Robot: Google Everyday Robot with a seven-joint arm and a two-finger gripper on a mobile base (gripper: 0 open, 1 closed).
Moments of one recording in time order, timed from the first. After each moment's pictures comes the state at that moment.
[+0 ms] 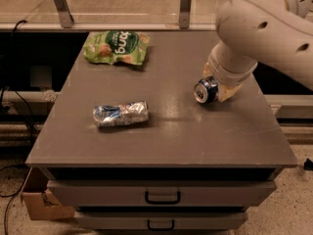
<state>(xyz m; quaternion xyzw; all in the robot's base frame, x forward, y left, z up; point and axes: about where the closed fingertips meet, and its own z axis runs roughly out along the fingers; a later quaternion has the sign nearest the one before) 0.584 -0.169 0.870 -0.83 0.49 -0.23 0.12</state>
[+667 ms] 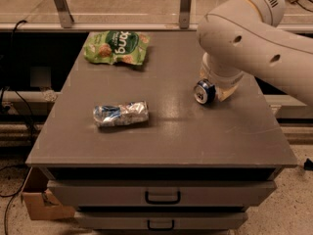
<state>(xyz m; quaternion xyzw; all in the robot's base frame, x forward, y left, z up) 0.591 -0.171 0.859 -0.85 0.46 -0.26 0.06</state>
